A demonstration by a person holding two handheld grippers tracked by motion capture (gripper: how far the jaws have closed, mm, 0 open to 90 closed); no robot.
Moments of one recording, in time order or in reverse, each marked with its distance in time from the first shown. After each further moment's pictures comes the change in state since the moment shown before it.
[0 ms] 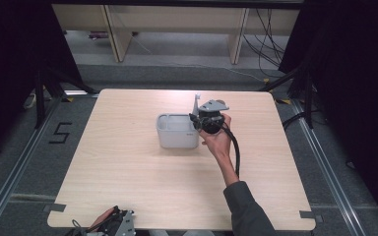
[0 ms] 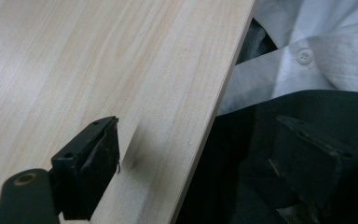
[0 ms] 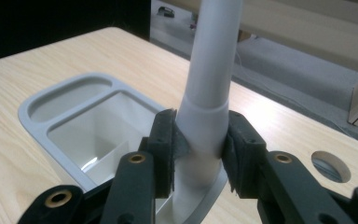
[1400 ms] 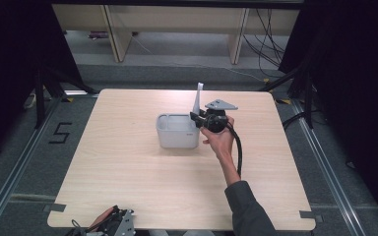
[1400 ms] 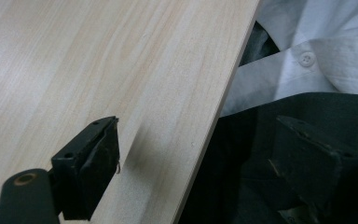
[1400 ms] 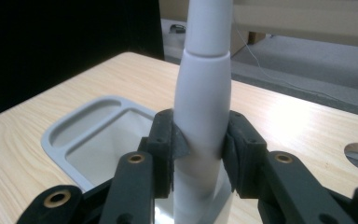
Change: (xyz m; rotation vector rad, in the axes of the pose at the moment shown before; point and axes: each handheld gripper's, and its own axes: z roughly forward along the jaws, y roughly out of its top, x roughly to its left) left arm 0.001 0.000 -0.001 -0.001 0.003 -0.001; right arm -0.011 -0.006 -0.002 -0.049 0.094 0.183
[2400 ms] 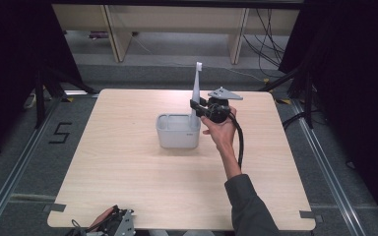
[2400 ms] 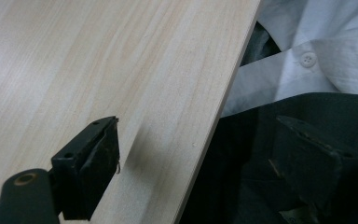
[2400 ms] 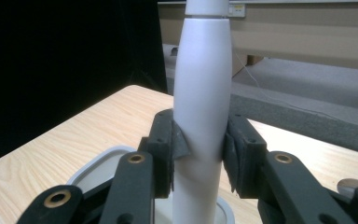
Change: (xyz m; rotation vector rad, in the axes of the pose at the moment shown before) left arm 0.000 0.000 0.000 -0.008 0.006 -0.005; right arm 0.002 0.036 -0.013 -0.087 0.010 0.028
